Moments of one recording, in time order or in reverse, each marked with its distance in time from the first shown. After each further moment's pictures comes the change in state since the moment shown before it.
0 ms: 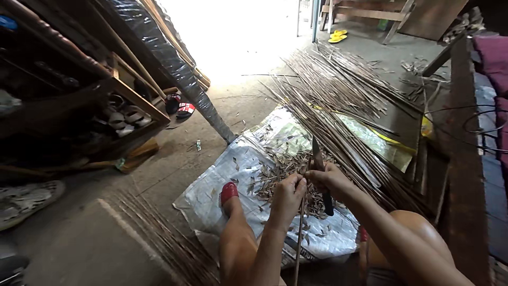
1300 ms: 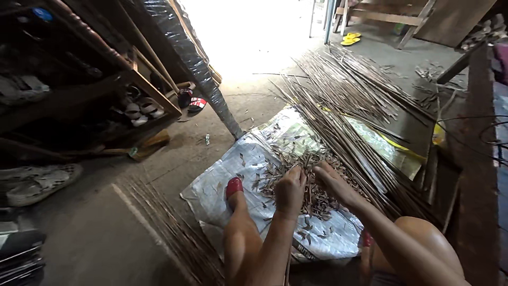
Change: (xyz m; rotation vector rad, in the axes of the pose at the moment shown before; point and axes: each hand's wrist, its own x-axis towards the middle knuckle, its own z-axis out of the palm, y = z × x) left_hand 0.009 -0.014 0.018 0.473 0.443 0.200; right_hand -0.003 0.010 0.005 -0.572 0.037 -0.063
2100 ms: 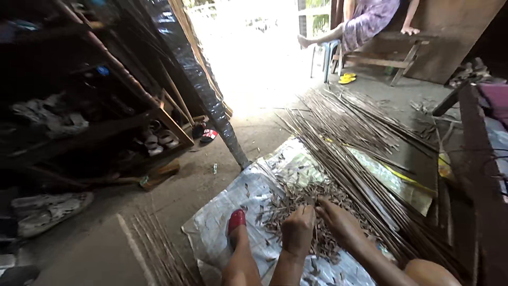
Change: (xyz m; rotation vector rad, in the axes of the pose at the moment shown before) left_hand -0.007 -0.009 0.019 0.203 0.136 0.265; right_hand -0.012 -0.025 0.001 -0.600 0.068 0.111
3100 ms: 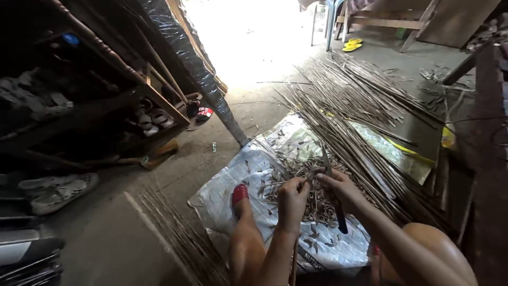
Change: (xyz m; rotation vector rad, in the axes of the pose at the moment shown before) left_hand 0.011 0.001 -0.037 -0.507 -0.253 -0.489; right_hand 0.007 0.012 0.009 1.097 -0.073 0.031
